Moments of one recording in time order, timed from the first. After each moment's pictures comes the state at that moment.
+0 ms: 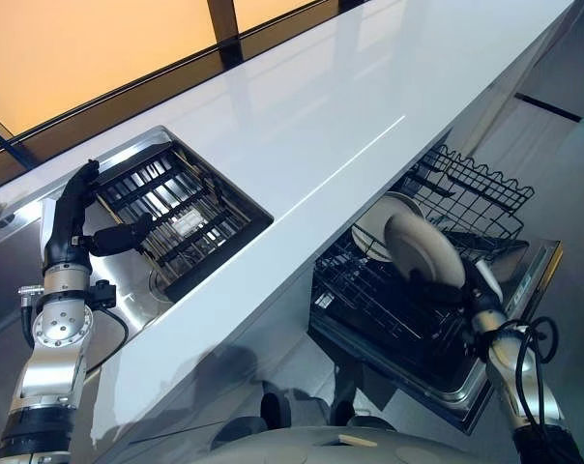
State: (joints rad) left arm 0.08 0.60 0.23 0.05 -0.16 -0.10 0.22; right arm 0.16 -0.46 -0.10 0.25 0.14 0.00 0.15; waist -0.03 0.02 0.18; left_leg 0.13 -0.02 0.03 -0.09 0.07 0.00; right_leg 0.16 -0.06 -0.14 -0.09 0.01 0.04
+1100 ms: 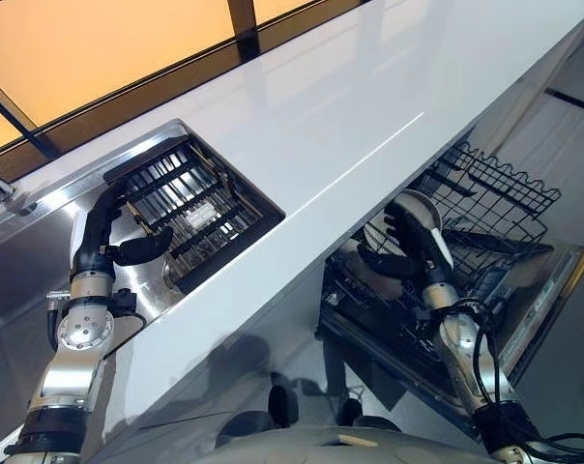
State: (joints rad) left arm 0.08 0.58 0.13 0.07 -0.14 -0.09 0.23; right arm 0.03 -0.38 0.06 0.15 0.30 -0.21 -0.11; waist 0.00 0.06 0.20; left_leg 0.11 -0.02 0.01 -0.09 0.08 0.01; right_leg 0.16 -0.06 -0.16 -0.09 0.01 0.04
